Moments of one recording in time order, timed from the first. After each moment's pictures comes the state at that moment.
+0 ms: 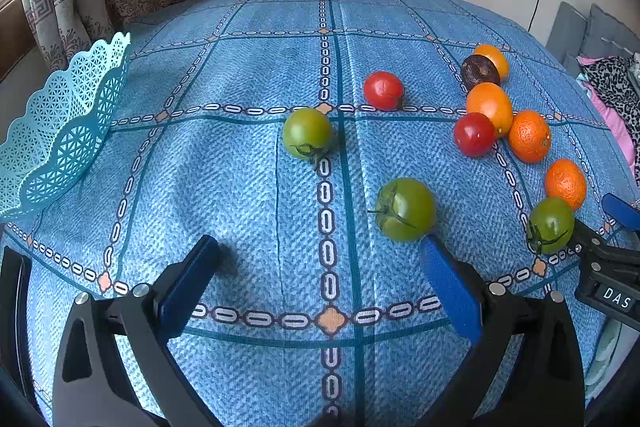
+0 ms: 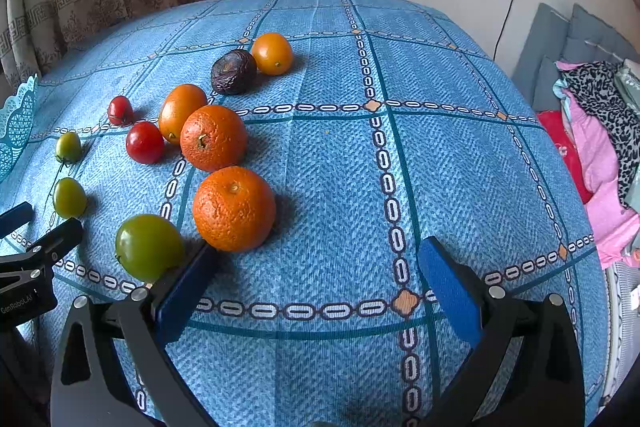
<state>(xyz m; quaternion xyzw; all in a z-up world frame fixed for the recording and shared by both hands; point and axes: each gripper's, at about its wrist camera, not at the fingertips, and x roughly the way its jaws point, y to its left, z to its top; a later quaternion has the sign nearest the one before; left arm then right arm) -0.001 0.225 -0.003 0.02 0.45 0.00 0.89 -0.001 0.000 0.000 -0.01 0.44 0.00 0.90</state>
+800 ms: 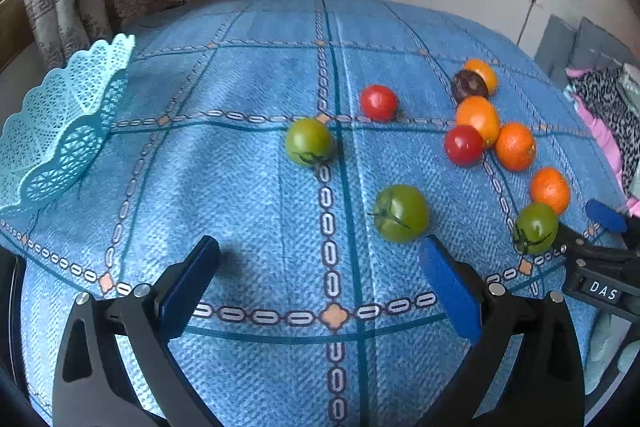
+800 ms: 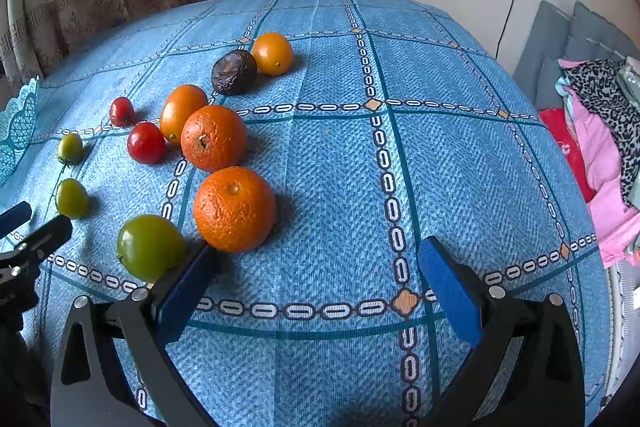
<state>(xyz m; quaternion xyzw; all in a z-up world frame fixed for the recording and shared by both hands) -0.017 0.237 0.007 -0.01 0.42 -0.02 0.91 -0.001 -0.002 0.000 0.00 0.44 0.00 0.90</state>
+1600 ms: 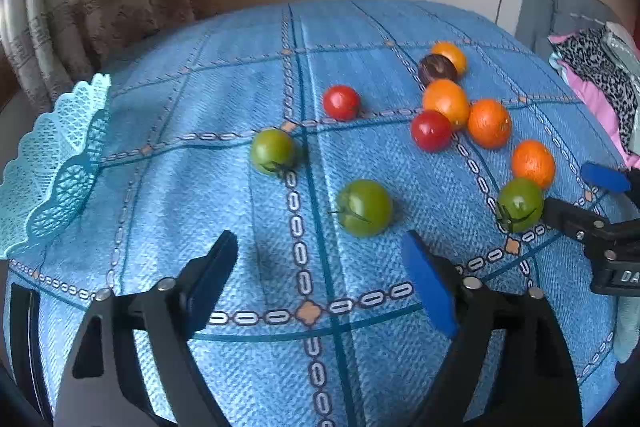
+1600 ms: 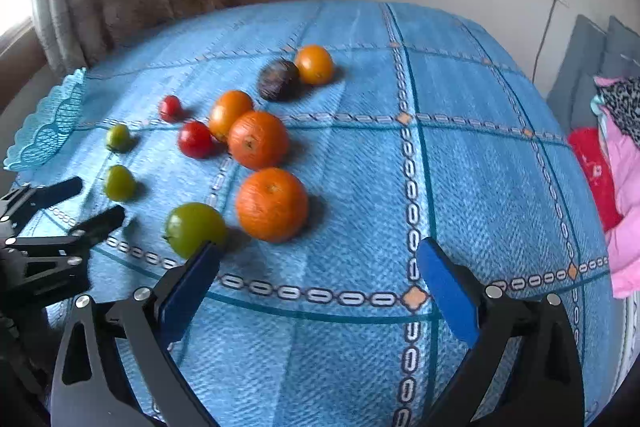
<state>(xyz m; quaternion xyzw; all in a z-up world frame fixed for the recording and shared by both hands) -0.013 0.211 0.007 0.06 0.44 -0.05 0.90 -0.020 -0.003 0.019 -0.01 0.43 0.09 0.90</state>
